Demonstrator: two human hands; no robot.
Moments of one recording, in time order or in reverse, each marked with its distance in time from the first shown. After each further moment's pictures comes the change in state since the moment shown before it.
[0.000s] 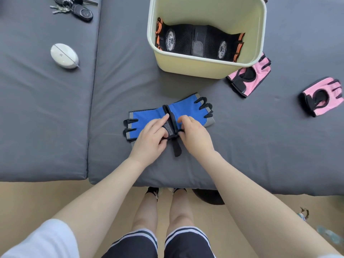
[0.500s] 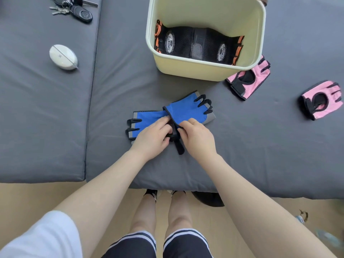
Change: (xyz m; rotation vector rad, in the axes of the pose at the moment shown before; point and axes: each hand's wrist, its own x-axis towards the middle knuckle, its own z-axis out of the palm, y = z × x) left_hand 0.023 0.003 -0.003 0.106 -0.145 -0.031; right_hand -0.003 0.006 -0.004 -0.076 0.169 -0.030
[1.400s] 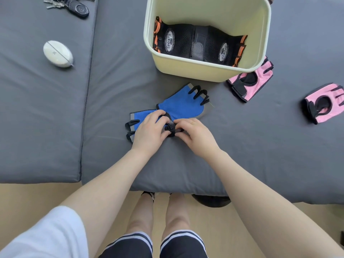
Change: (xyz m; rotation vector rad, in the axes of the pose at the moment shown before) left_hand 0.016 0.005 0.001 -0.042 0.132 -0.222; right_hand 0.014 0.024 0.001 0.173 -0.155 -0.240
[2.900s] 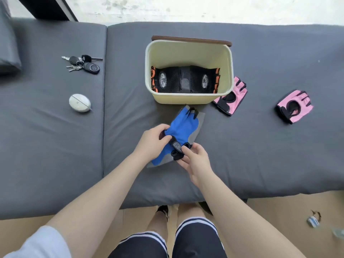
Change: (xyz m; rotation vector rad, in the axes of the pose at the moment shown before) left_hand 0.009 0.036 -0.094 -0.316 -0.256 -0.161; right_hand -0.022 -0.082 -0.011 1.532 0.423 0.956
